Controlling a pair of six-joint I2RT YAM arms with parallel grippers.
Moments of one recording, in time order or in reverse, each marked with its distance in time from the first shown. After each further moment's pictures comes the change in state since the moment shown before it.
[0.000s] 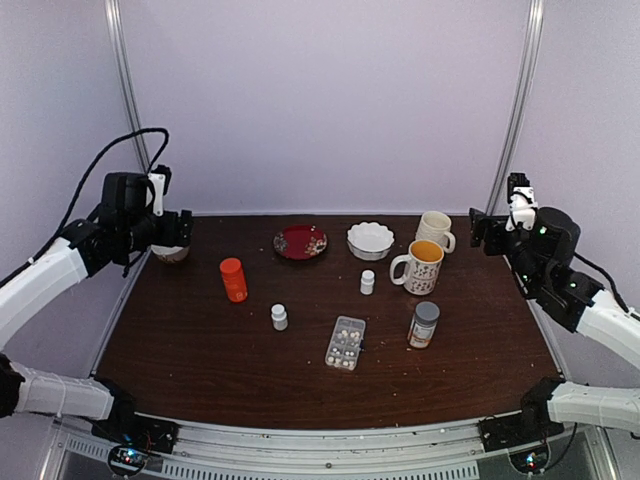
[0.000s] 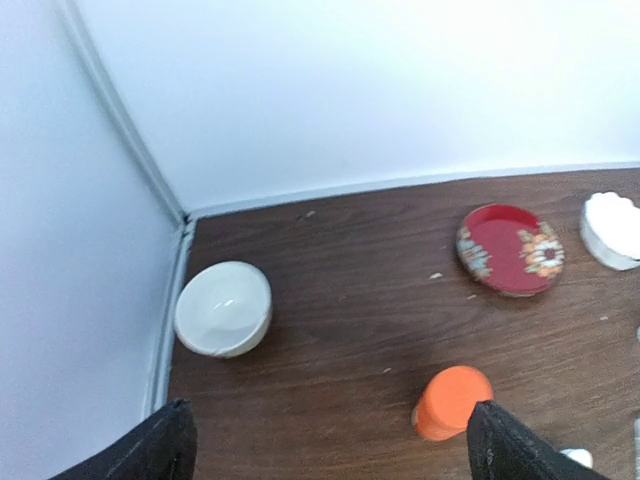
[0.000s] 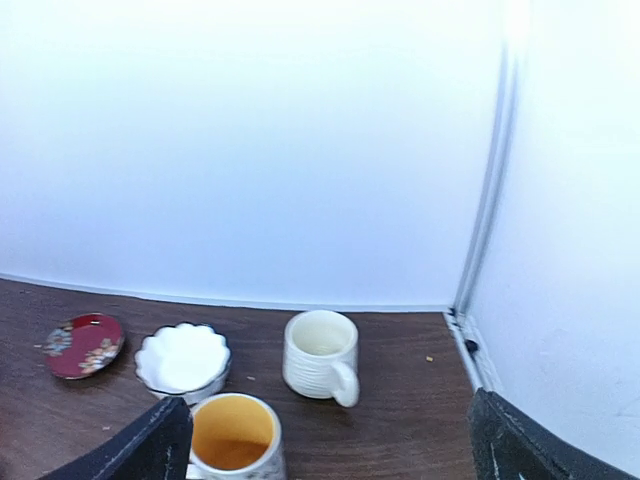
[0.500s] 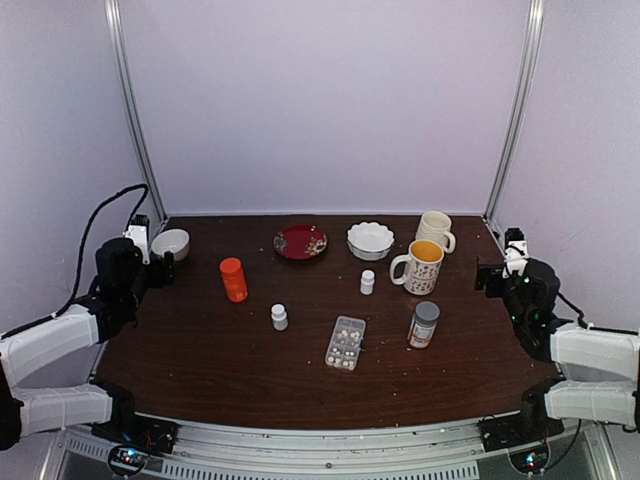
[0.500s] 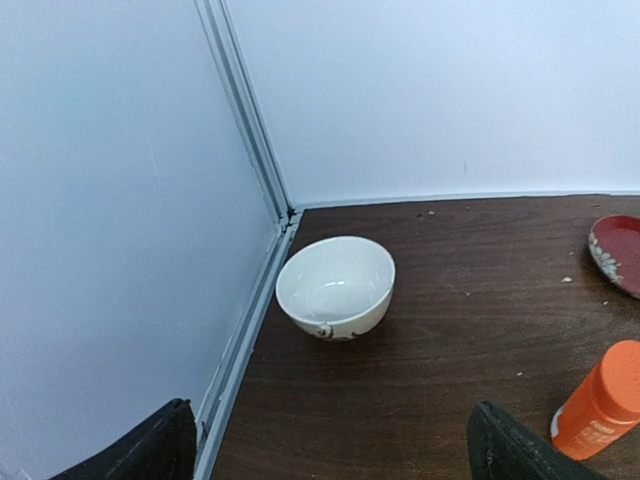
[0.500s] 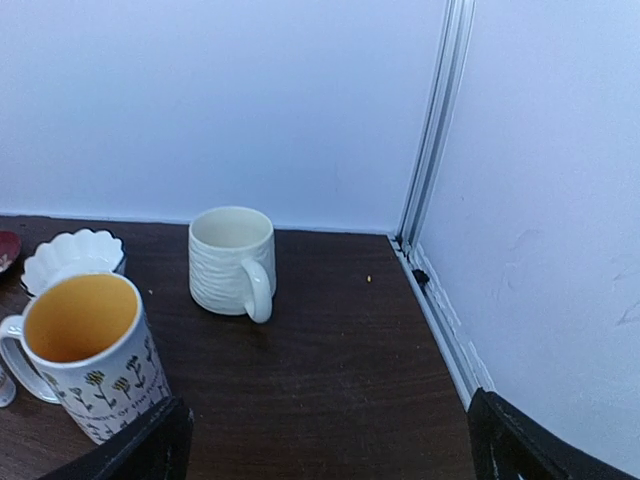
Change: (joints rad) left arm 0.176 -0.209 -0.617 0.614 -0.116 0.121; right arm -0.273 0.089 -0.443 0.486 -0.099 -0.076
